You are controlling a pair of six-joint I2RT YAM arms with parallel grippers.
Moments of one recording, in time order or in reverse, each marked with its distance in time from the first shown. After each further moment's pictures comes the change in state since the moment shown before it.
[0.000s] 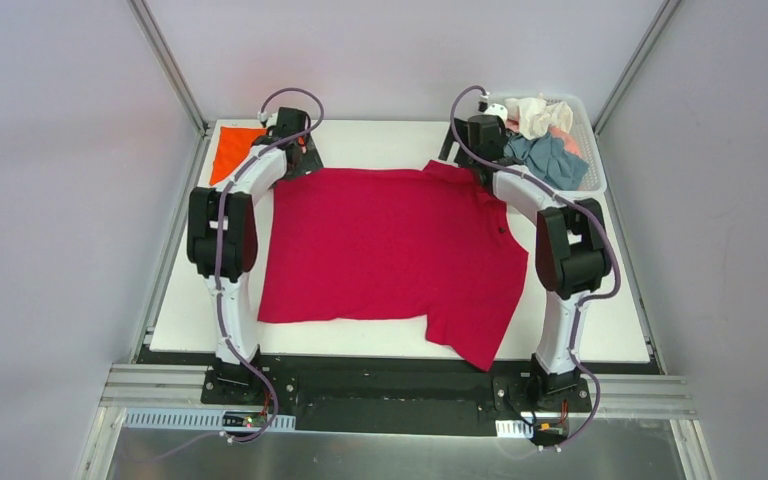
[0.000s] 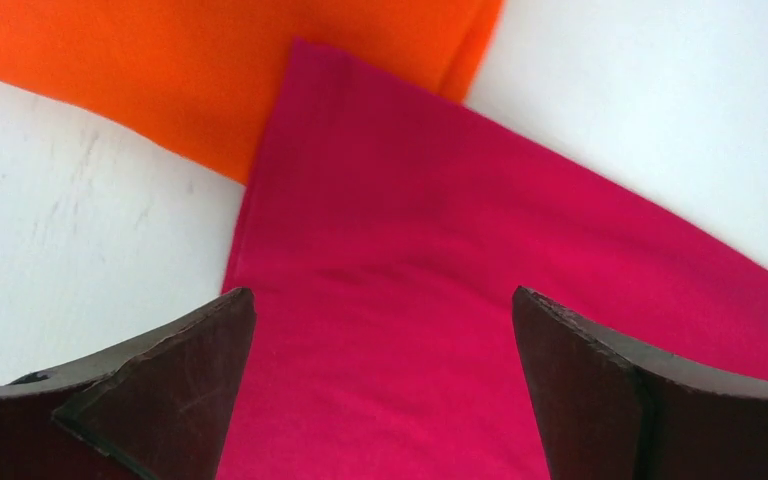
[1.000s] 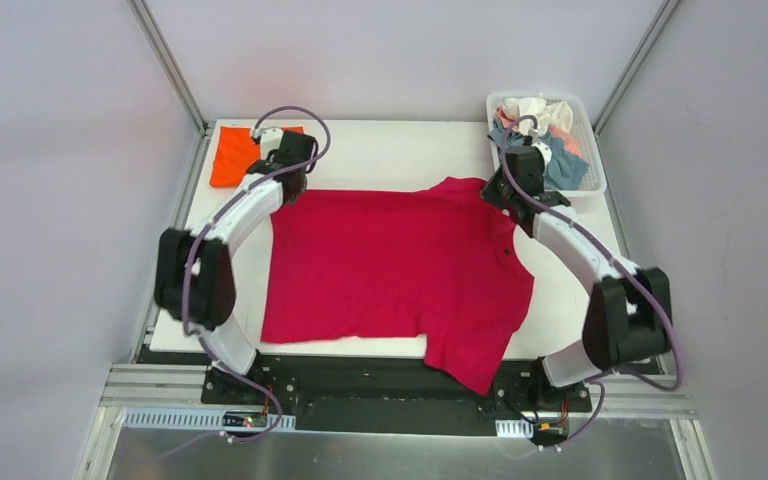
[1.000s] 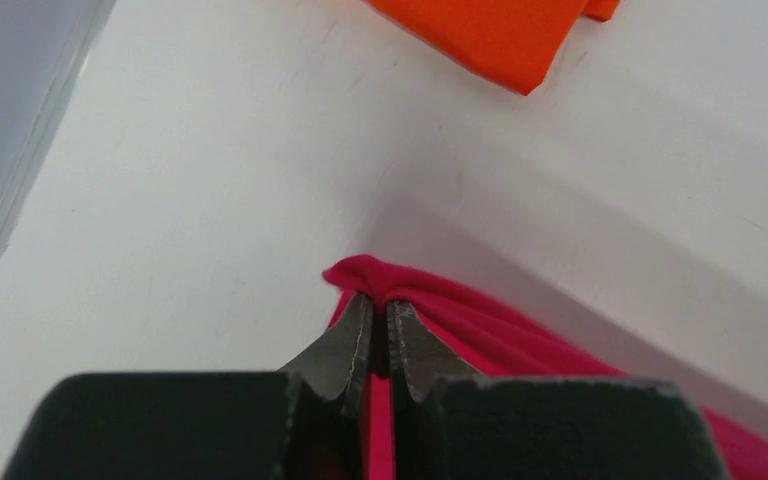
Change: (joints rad) left arm -0.143 -0.509 -0.401 -0.067 -0.306 -0.005; right arm -0.014 -0.601 -0.440 -0.261 -0.042 0.266
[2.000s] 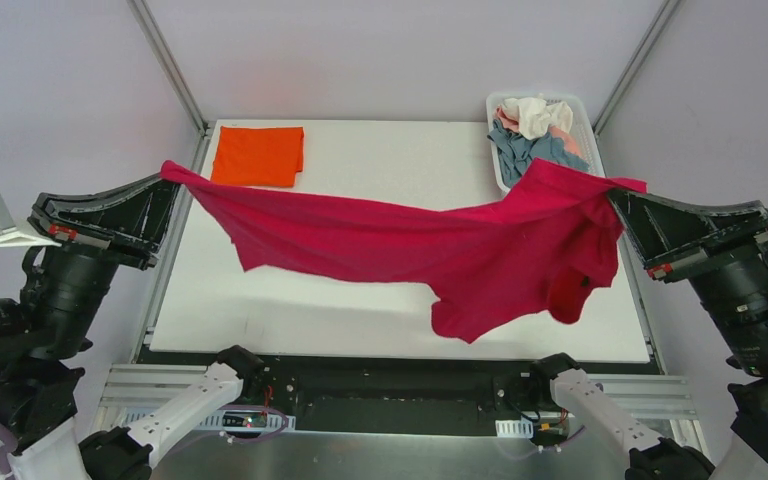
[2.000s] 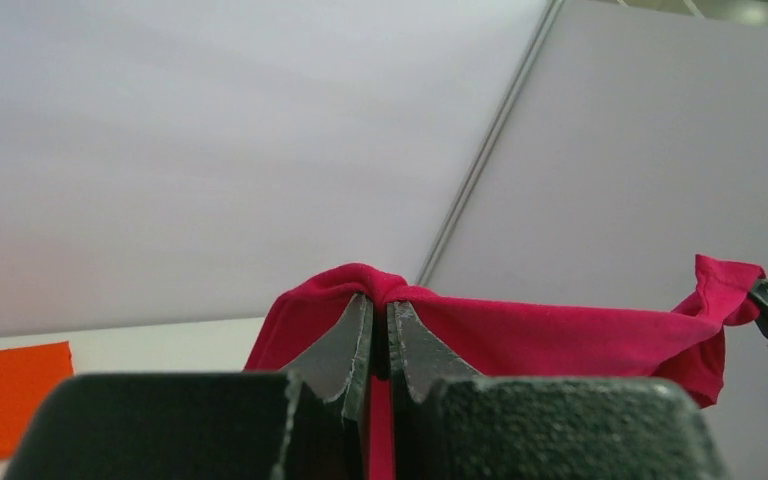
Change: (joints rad) left arm -0.216 -0.932 0.412 -0.004 0.588 0.145; right arm 0.064 -0.660 0.815 -0.557 -0.324 -0.001
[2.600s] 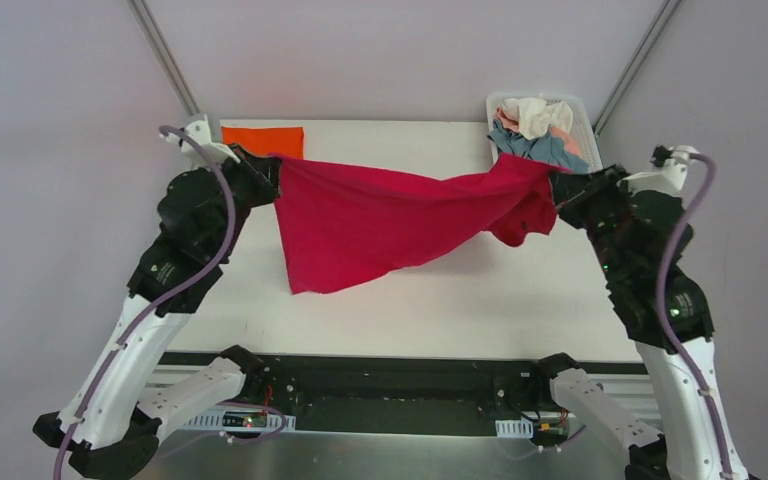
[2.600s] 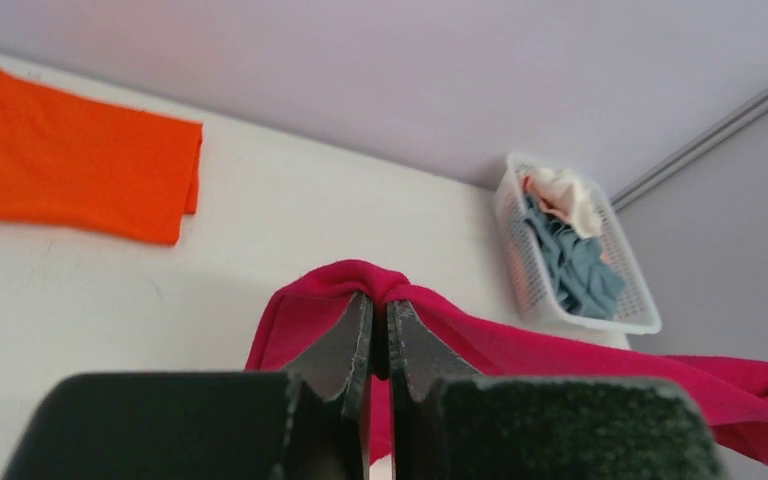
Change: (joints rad) left arm 0.000 0.205 -0.482 0.156 -0.315 -0.123; right arm 0.000 -0.006 -0.649 0.166 0.434 0.026
